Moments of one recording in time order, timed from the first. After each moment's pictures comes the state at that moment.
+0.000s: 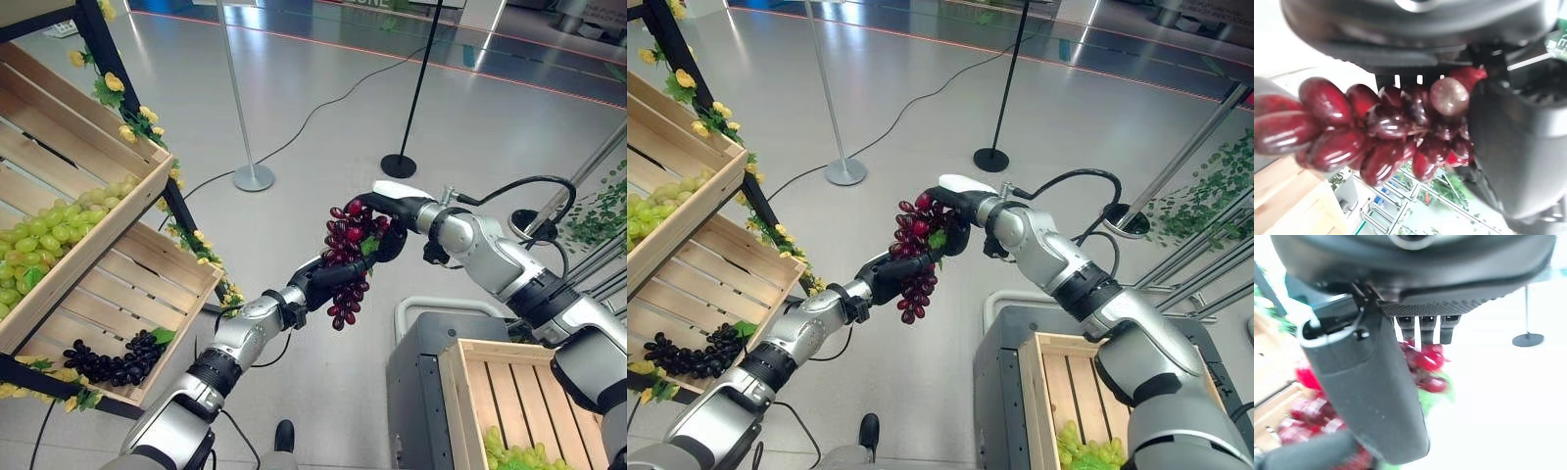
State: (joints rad) left arm -0.50 0.39 -0.48 0.52 -0.79 0.14 -0.29; right arm -0.92 -0.67 0.75 0.32 -0.19 0.23 0.35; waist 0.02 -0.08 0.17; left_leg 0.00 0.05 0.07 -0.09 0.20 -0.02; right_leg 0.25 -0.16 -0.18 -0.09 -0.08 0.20
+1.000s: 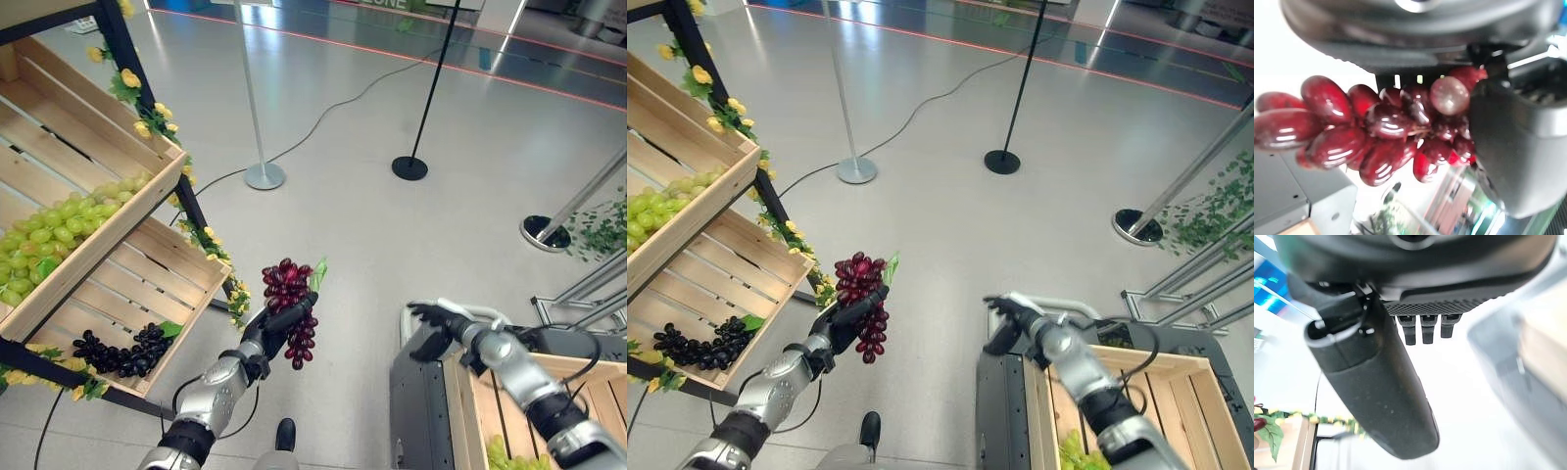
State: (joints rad) left arm -0.10 0.36 -0.27 0.52 -0.70 0.02 -0.18; right arm -0.17 -0.49 0.40 0.49 -0.06 0.24 0.25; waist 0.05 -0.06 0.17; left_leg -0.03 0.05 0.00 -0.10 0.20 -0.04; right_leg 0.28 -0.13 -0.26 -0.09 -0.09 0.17
